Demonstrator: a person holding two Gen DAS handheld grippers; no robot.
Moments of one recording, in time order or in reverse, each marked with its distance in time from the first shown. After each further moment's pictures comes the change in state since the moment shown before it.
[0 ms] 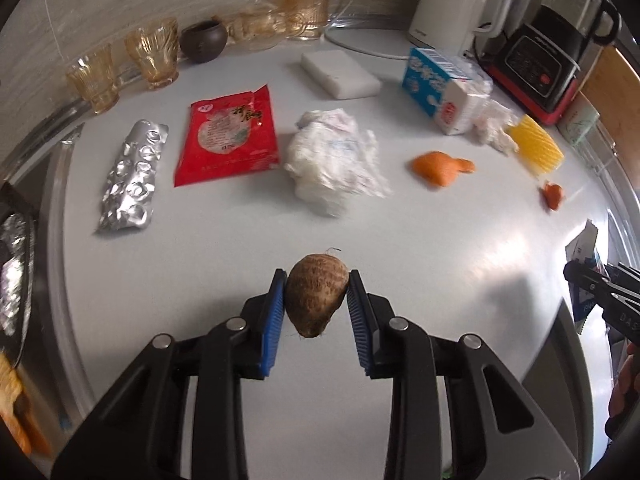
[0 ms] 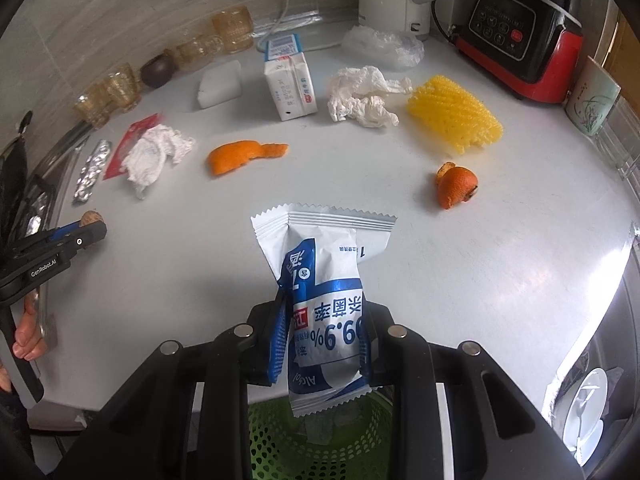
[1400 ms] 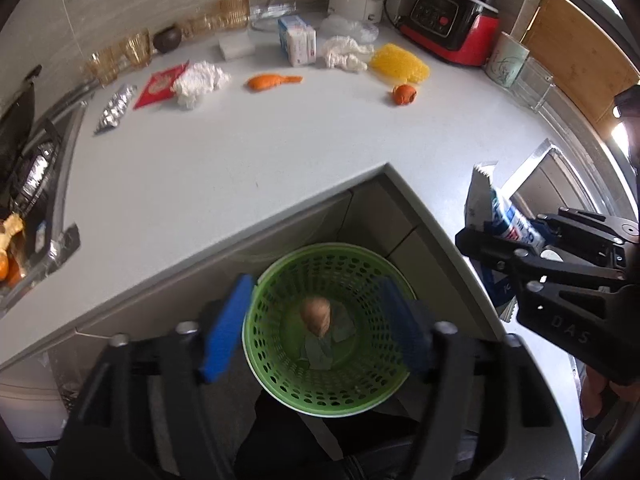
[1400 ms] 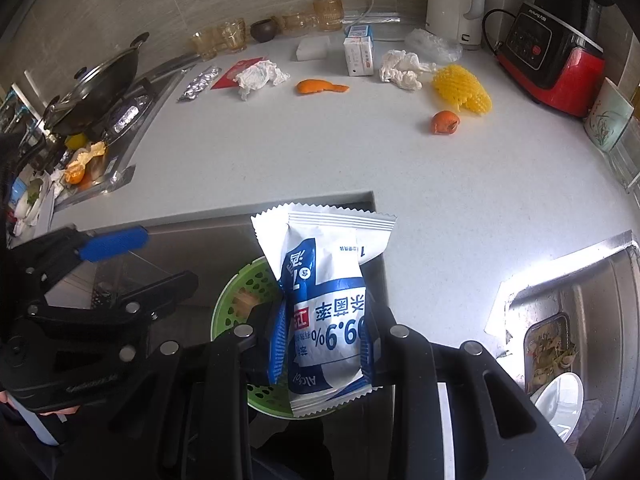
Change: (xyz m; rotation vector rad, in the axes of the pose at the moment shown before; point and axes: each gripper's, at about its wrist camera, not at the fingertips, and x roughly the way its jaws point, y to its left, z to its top) left arm -0.104 -0.206 -0.145 -0.011 0.003 0.050; right arm -0.100 -0.044 -0.111 -0.264 0.035 0.201
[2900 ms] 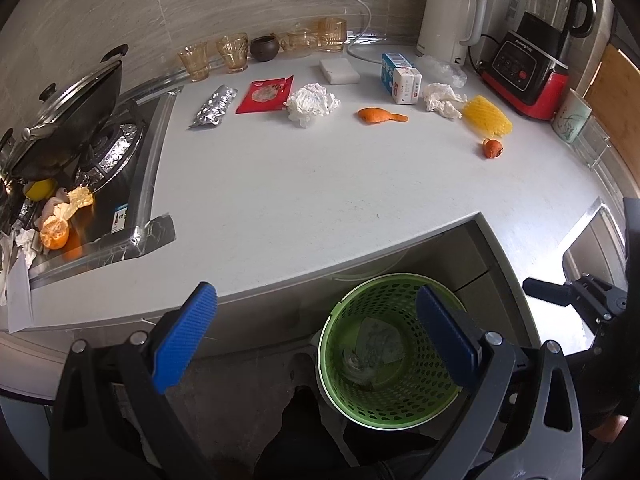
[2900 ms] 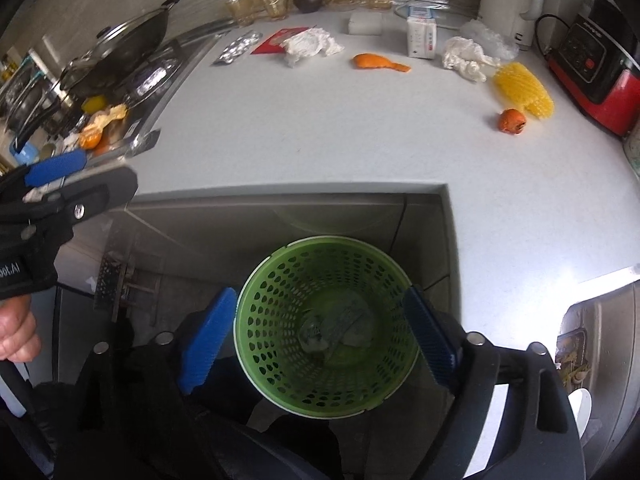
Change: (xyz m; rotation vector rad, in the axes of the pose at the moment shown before) left arm -0.032 0.072 0.004 -0.170 -0.058 0.178; right arm 0.031 0.049 0.003 -0.077 0.070 0.043
